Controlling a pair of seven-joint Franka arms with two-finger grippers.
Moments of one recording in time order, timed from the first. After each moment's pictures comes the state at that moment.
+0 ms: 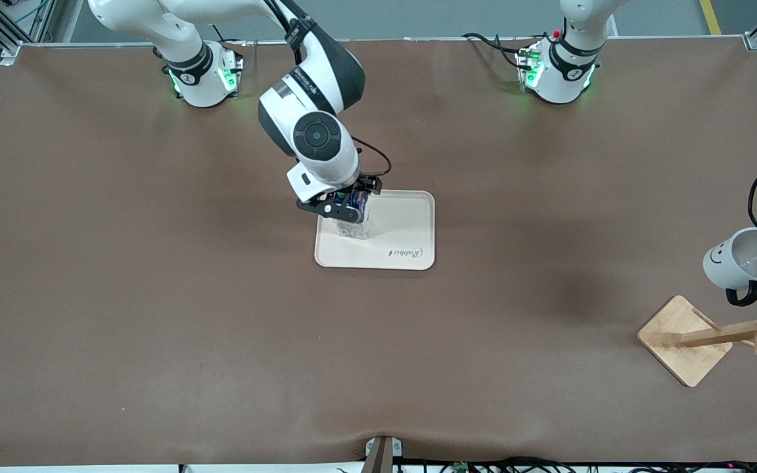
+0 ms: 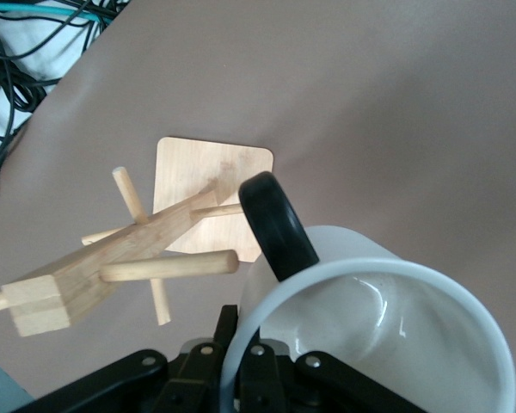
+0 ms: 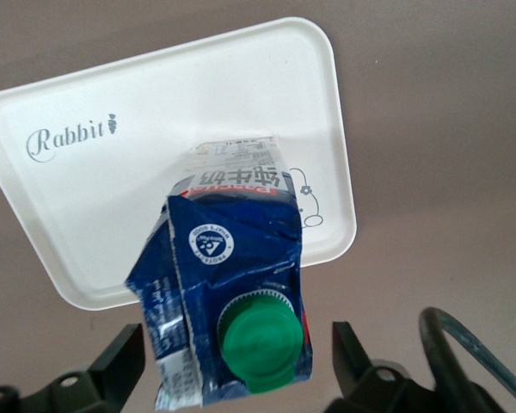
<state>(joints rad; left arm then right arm) 0.56 0.45 -0.50 -1.33 0.28 1.78 0.83 0.69 0.44 0.06 -1.65 0.18 1.93 0.93</state>
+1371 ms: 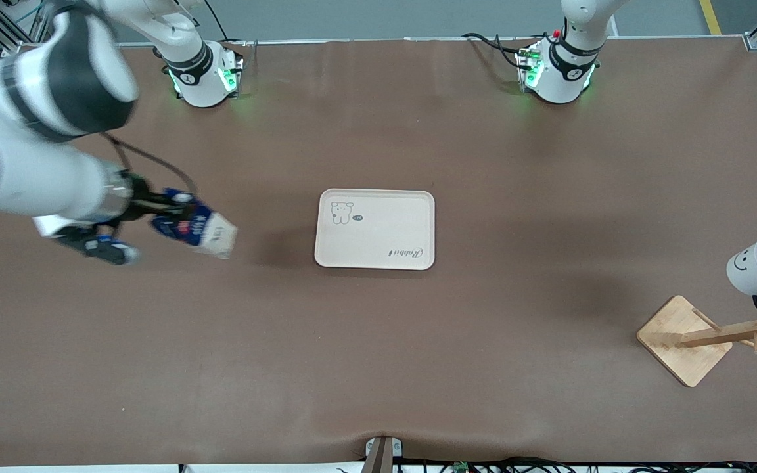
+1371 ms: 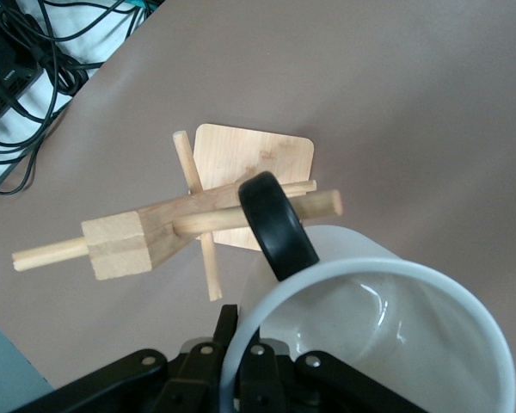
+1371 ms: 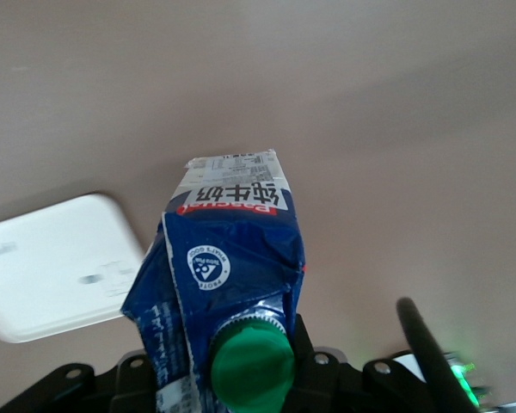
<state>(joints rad) 0.62 0.48 -0.49 -1.33 0.28 1.86 0.85 0.11 0.26 0.01 -1.50 0.11 1.45 0.45</state>
